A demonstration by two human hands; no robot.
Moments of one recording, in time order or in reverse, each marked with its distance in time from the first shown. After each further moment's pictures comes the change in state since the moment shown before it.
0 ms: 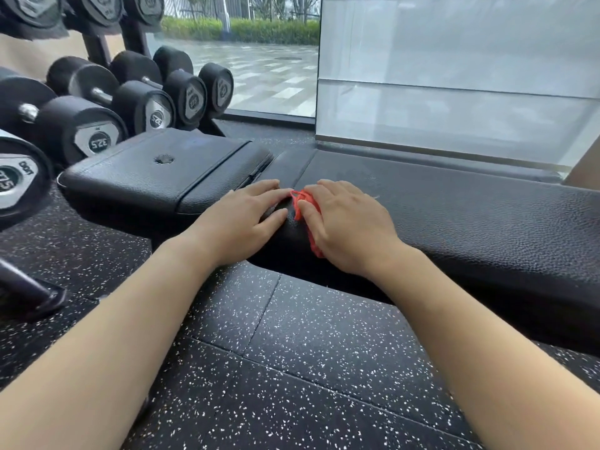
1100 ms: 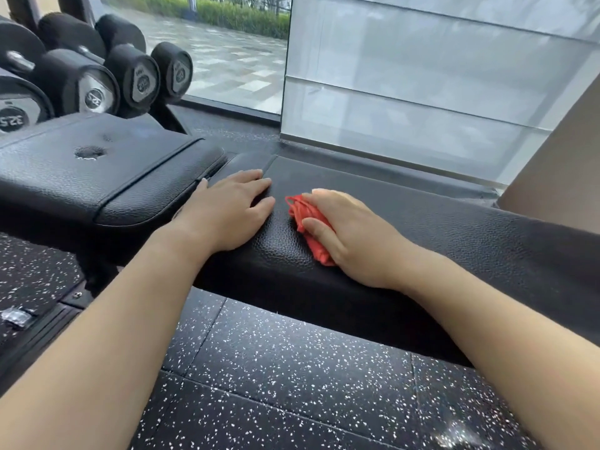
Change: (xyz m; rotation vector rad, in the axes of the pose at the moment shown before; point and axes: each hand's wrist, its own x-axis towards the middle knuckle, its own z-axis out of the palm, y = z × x) left_hand 0.065 0.021 0.020 0.094 -0.045 -0.144; right_hand 0.007 0.072 -0.019 0.081 -0.136 -0.159
